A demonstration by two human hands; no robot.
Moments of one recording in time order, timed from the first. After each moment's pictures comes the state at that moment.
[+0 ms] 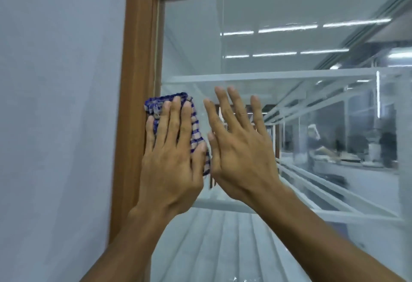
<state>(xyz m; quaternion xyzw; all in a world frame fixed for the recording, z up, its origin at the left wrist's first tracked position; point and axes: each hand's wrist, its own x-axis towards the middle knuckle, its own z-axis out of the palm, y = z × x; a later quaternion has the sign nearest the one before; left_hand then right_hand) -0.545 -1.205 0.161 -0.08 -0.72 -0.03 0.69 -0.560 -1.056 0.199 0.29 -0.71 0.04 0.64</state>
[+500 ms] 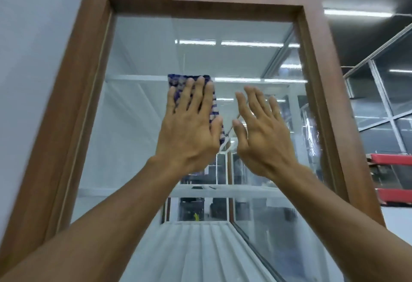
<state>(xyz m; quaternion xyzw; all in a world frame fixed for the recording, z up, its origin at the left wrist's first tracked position) -0.558 -1.074 0.184 -0.14 -0.73 -0.01 0.67 -0.571 -0.900 0.178 0.20 -0.72 0.05 0.66</state>
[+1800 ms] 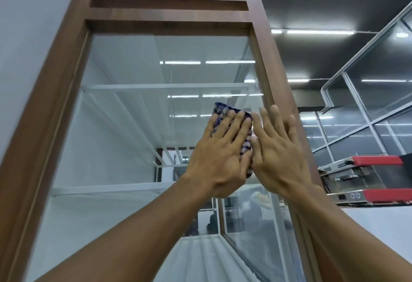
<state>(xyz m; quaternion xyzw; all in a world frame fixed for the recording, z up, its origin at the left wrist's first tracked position) -0.564 -0.967 0.124 -0.26 -0.73 0.12 0.62 -0.563 -0.811 0.109 0.11 -0.72 0.06 0.68</state>
